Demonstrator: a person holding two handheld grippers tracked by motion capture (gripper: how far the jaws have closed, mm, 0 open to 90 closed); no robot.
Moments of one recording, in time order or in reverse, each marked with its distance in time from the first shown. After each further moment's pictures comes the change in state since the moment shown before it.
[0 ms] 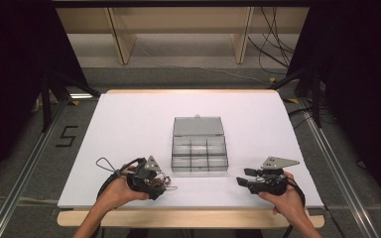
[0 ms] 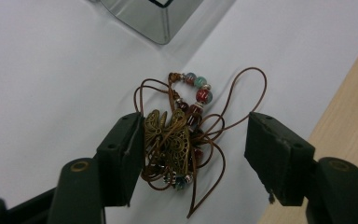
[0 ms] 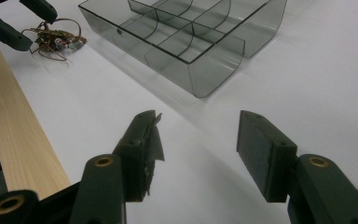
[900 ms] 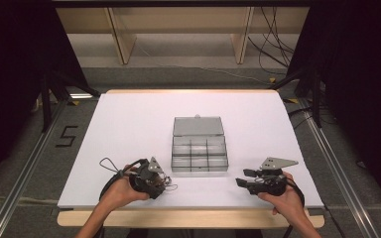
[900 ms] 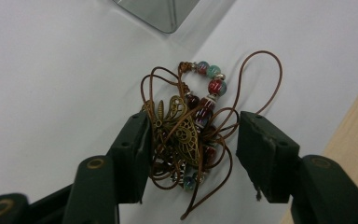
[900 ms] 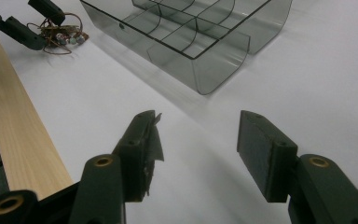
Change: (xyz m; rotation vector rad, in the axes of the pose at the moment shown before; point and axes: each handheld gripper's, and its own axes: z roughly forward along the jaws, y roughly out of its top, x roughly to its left) left arm -0.001 0.001 0.010 0.020 0.046 0.011; right arm 0.003 -0.001 0.002 0.023 0.016 0.026
